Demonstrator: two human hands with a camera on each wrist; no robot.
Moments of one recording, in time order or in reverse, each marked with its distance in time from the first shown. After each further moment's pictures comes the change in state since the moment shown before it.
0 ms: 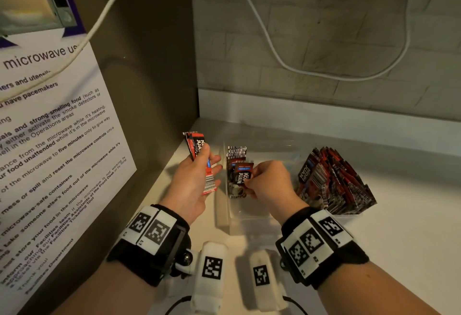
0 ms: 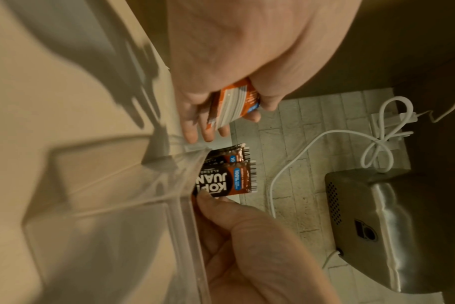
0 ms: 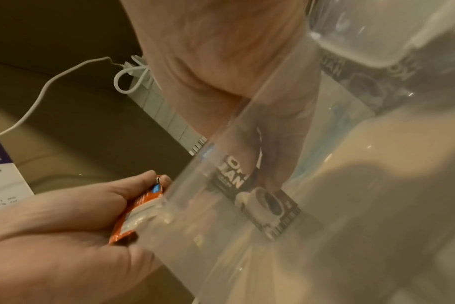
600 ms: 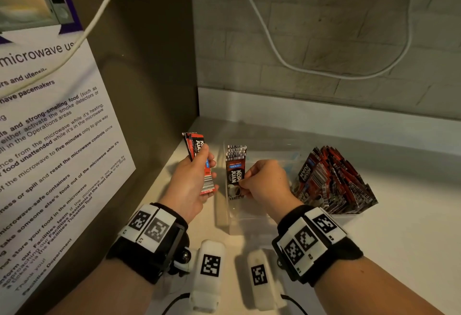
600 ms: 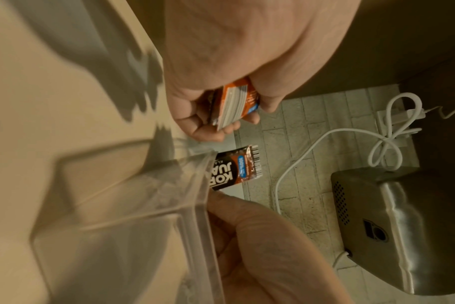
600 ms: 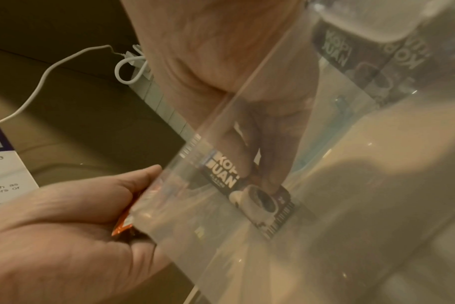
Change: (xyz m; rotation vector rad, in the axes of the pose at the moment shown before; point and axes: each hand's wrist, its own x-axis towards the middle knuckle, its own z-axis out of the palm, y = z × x) left_hand 0.002 0.001 -0.001 0.052 0.040 -0.081; right_hand 0.002 0.000 0.005 -0.057 -0.022 -0.007
